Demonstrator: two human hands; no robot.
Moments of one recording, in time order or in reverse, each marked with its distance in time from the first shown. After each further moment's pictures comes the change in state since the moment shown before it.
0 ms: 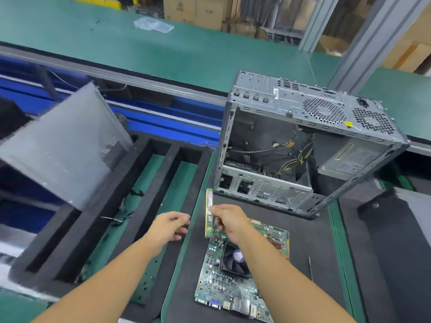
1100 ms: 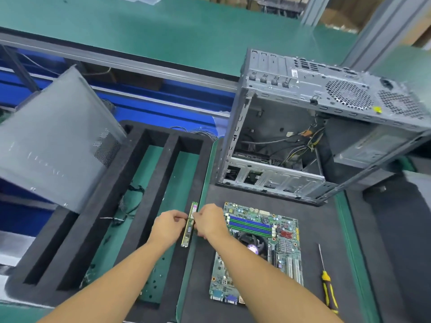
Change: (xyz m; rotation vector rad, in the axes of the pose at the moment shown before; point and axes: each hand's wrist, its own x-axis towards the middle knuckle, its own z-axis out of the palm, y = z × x) left_hand 0.025 -0.016 -0.017 0.565 0.122 0.061; right_hand 0.008 0.012 0.085 -0.724 0.161 -0.038
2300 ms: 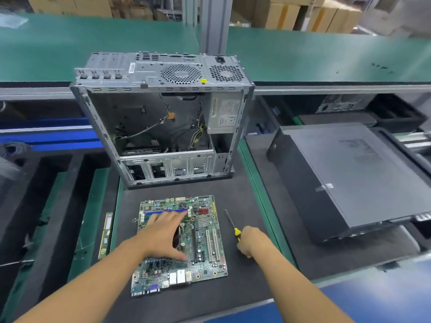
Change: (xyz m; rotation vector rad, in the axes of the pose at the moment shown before) left_hand -0.057 0.109 0.133 0.943 -0.482 0.745; right_hand -0.086 0.285 -0.168 -0.343 -0.036 0.434
